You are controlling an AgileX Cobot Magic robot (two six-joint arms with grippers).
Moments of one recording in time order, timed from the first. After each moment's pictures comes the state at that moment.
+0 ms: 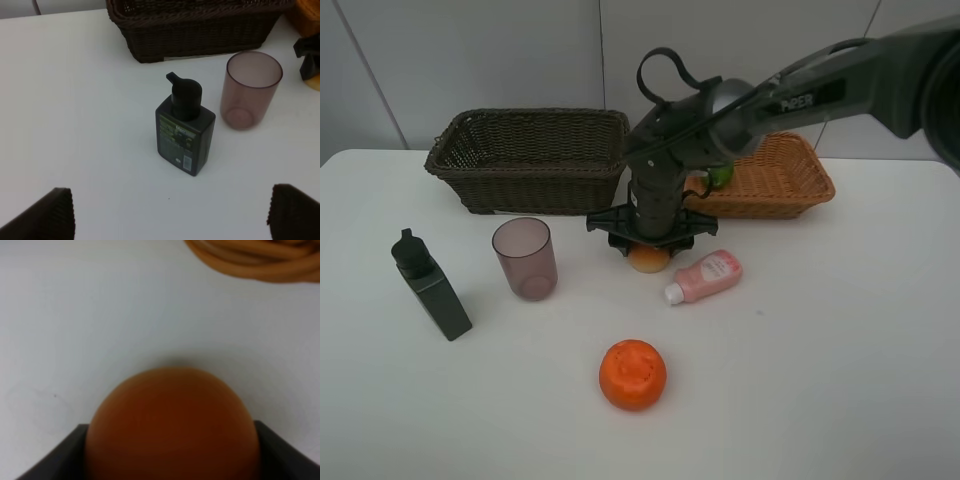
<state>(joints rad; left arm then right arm) -0.04 -0.01 -0.51 -0.04 1.06 0.04 0.72 2.24 -1.54 -0.40 0.73 1.02</state>
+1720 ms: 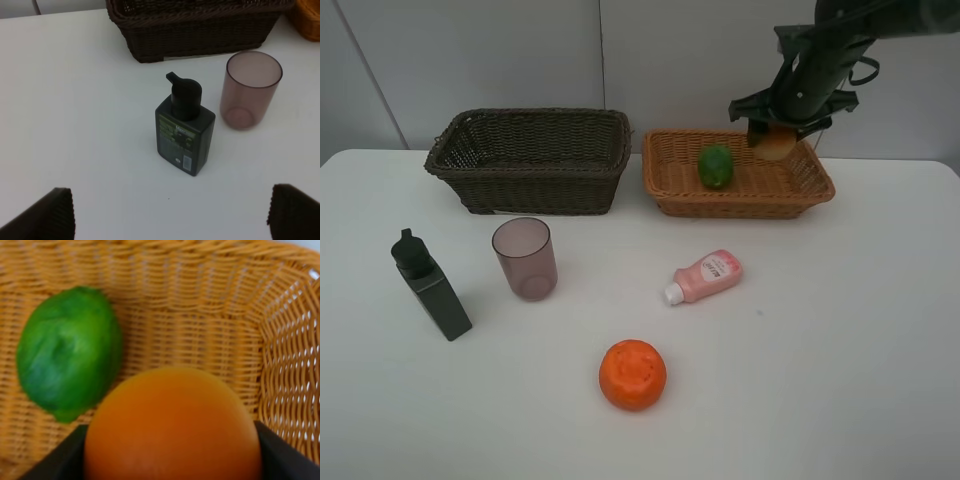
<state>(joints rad) -0.04 -0.01 -0.51 -0.04 1.06 0.04 0.24 2.06 -1.63 -0.26 0.73 0.28</state>
